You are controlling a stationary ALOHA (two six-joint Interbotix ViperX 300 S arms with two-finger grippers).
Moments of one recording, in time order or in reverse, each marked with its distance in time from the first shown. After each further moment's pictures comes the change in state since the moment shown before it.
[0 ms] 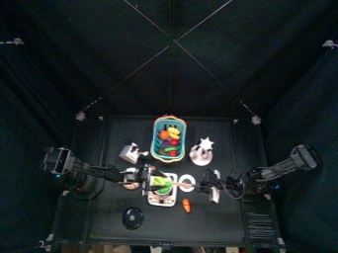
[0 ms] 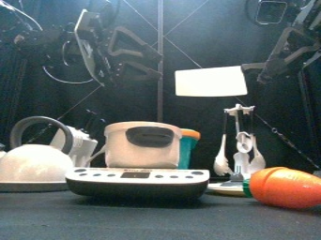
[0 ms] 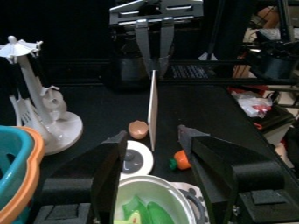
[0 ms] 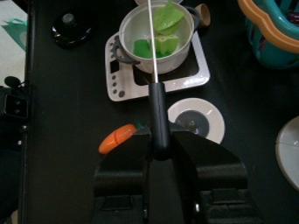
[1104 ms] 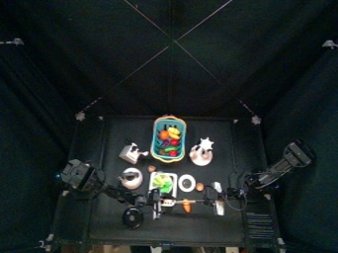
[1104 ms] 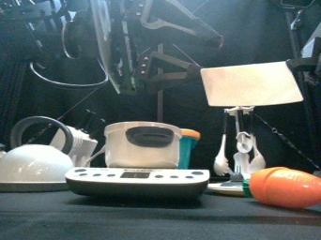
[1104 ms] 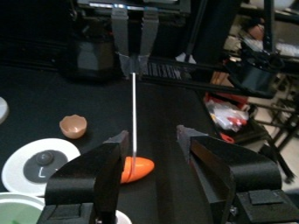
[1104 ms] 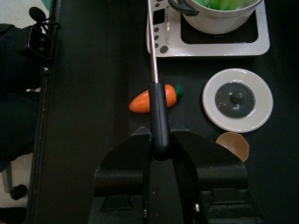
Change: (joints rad) left arm -0.302 0.383 -0.255 -0.489 -0.268 0.160; right arm 0.206 0.086 -0.006 0.011 -0.041 0.002
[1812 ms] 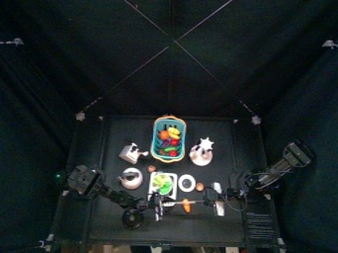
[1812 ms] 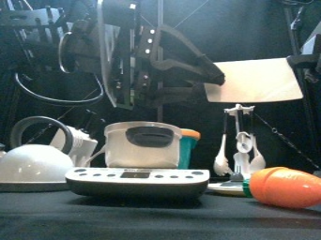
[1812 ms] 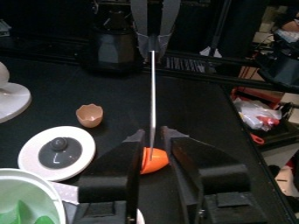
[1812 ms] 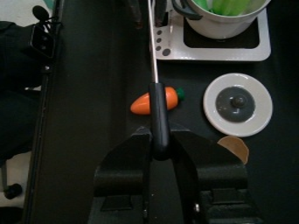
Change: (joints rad) left arm -0.021 0.063 -0.031 -0.071 -0.012 0.041; right arm 0.003 0.018 -0.002 -0.015 0.000 0.000
